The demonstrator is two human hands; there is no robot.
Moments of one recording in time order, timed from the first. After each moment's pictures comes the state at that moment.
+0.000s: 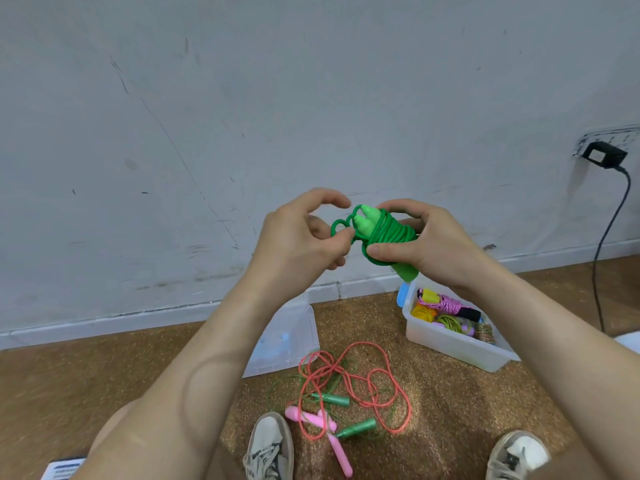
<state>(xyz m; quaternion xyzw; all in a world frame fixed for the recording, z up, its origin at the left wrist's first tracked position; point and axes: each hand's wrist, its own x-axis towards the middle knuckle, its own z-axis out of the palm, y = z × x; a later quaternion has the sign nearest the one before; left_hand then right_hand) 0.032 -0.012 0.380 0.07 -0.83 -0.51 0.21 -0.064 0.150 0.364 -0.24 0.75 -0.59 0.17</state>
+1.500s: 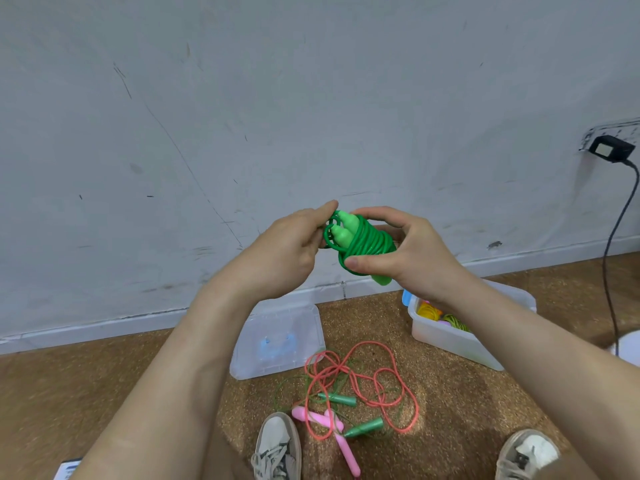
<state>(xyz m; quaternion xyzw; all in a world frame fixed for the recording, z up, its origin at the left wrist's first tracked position) 0.033 -0.038 0.386 0.01 -0.96 -0.28 0.07 -0.052 0.128 0.347 -0.30 0.70 -0.63 0.15</state>
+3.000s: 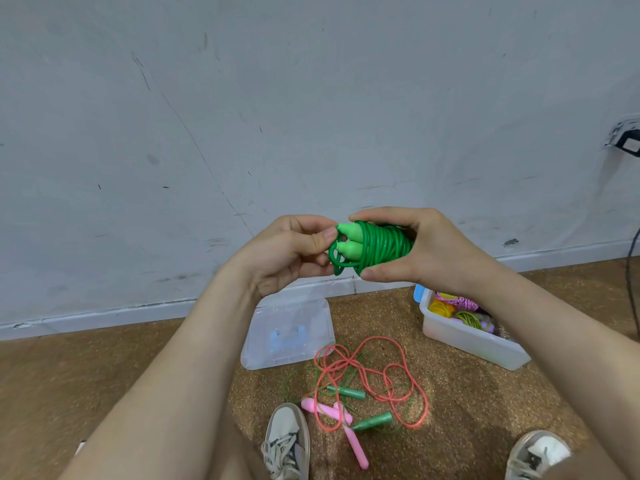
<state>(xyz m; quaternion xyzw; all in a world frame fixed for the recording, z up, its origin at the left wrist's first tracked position) 0.033 -0.062 0.364 0.10 -0.66 -0.74 -0.05 -0.053 0.133 0.357 -0.42 0.74 -0.51 0.13</state>
